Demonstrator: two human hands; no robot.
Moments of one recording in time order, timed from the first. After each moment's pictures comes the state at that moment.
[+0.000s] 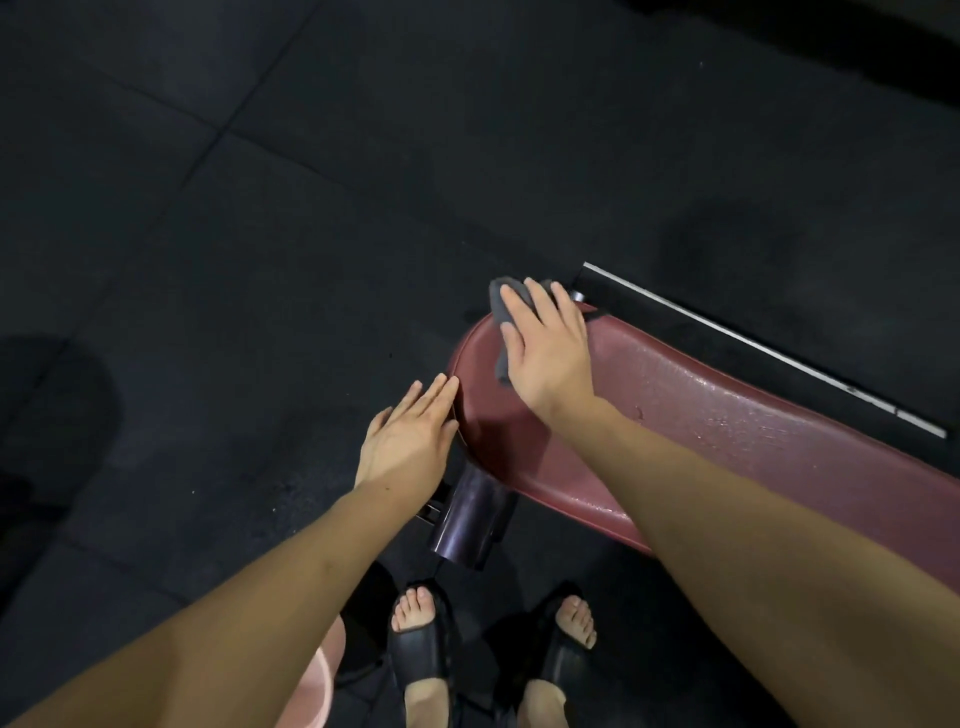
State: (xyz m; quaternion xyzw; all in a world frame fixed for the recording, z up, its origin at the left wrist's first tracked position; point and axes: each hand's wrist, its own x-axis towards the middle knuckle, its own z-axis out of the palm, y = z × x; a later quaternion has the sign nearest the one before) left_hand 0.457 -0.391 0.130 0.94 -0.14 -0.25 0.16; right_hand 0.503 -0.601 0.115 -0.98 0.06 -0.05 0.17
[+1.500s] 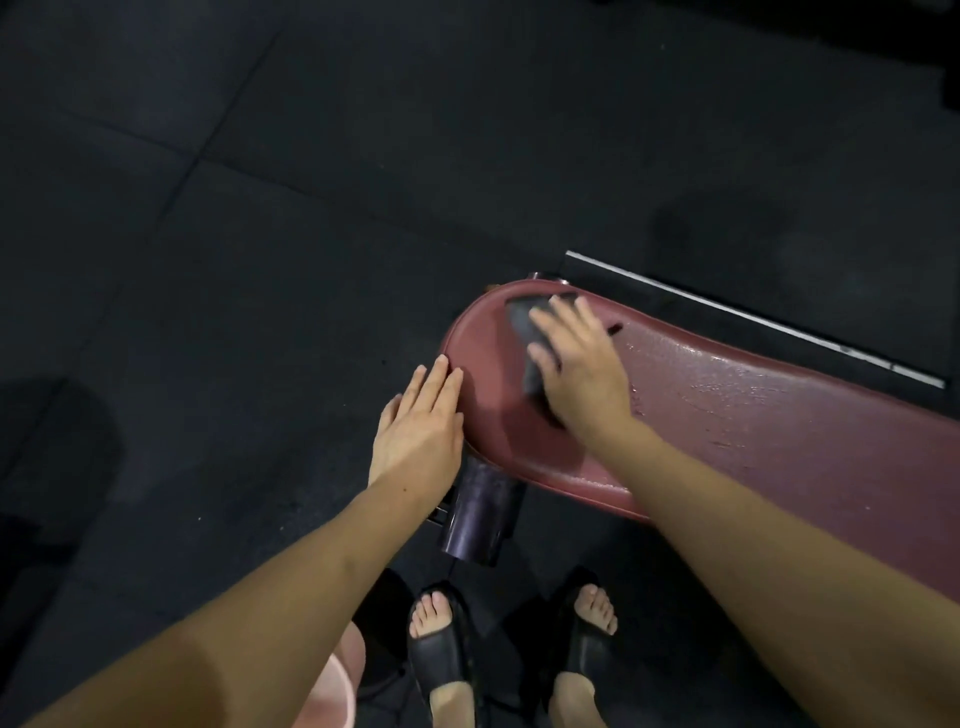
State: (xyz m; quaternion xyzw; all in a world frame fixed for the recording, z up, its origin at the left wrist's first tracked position) left_hand 0.446 -0.408 0.132 0.95 -0.18 -0.19 0.15; right_hand 0.447 -0.631 0.119 -0.97 0.10 -0.05 0.23
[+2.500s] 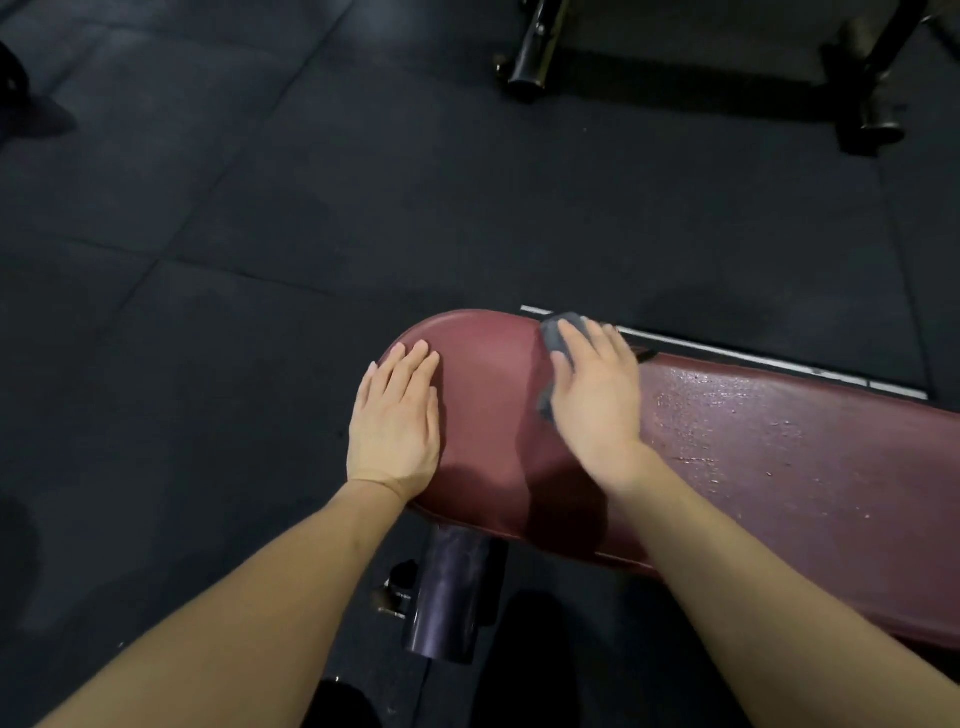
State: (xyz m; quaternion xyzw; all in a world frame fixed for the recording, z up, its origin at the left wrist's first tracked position) left_hand 0.479 -0.477 0.077 0.95 -0.25 0.03 0.18; right_hand 0.418 -0.699 0.093 -0.95 0.23 -0.13 0.16
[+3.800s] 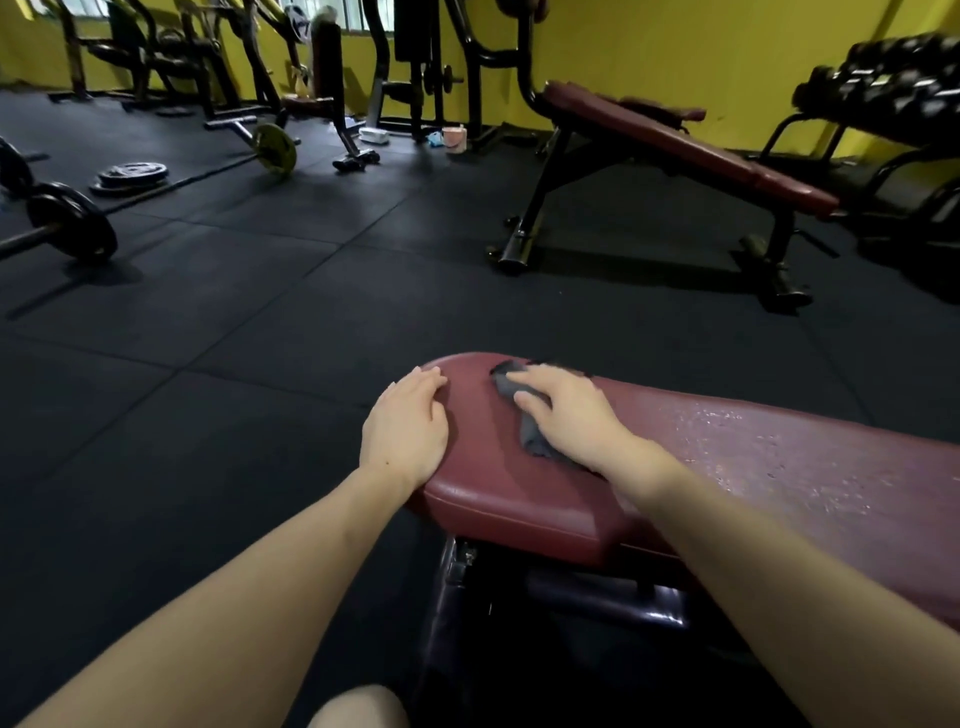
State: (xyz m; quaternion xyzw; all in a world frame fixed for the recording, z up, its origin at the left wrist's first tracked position) left_hand 0.473 -0.468 0.065 0.92 -0.20 0.08 0.31; right_hand 0.392 -0.674 0.098 -0.96 0.07 -0.13 0.25
